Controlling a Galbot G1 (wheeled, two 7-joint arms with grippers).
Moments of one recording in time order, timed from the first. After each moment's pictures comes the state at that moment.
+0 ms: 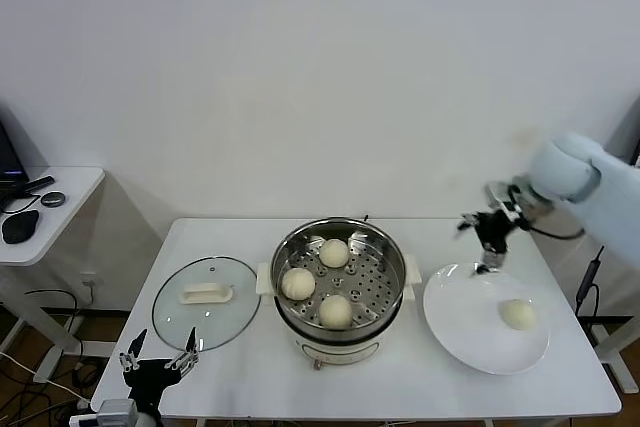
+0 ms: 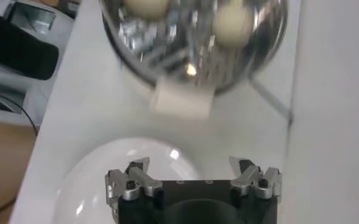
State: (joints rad) left arm 1.73 -1.47 -0.72 -2.18 -0.08 0.27 0.00; right arm 0.17 0.52 -0.74 1.44 0.03 -0.25 -1.31
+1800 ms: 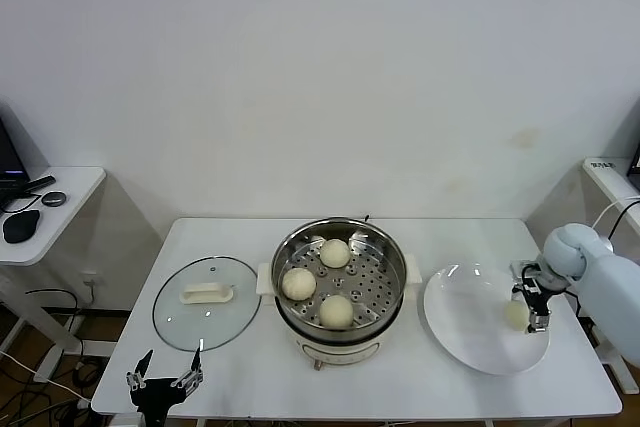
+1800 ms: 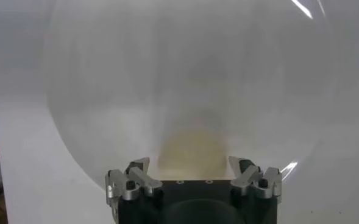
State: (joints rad) left arm 1.76 -1.49 -0.71 -2.13 -0.06 0.27 0.00; right arm -0.35 0.66 -0.29 1.11 -0.51 -0.08 -1.31
